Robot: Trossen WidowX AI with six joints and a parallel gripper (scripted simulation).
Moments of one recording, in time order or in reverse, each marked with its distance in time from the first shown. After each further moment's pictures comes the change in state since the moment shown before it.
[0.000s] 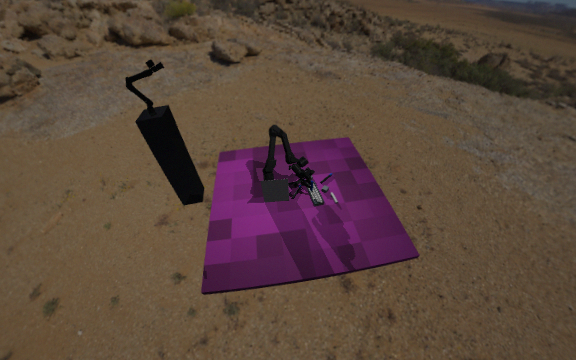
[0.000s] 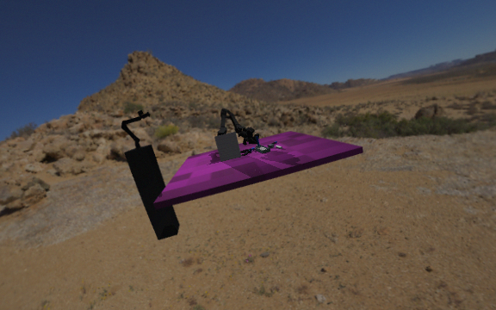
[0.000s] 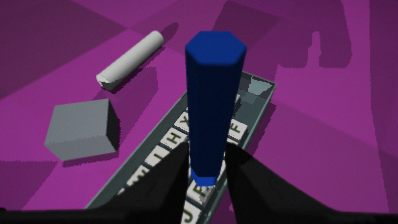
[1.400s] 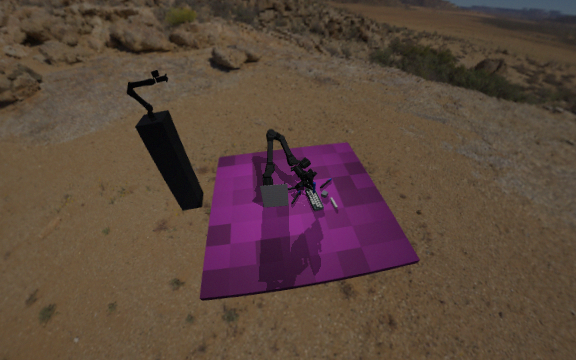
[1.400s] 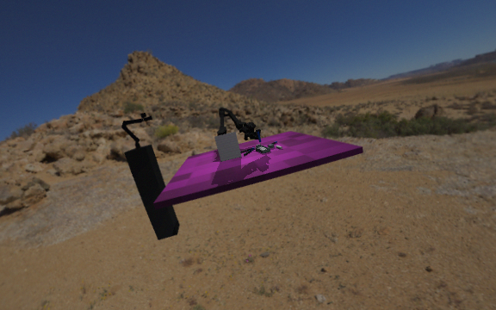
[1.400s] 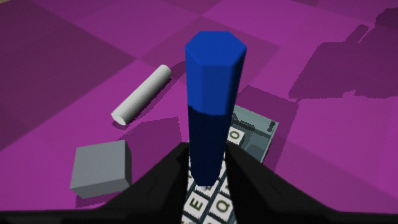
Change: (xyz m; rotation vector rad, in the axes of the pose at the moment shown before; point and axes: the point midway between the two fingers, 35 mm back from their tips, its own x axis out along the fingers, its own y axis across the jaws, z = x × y) arm -0.003 0.010 0.043 0.000 -0.003 -0.002
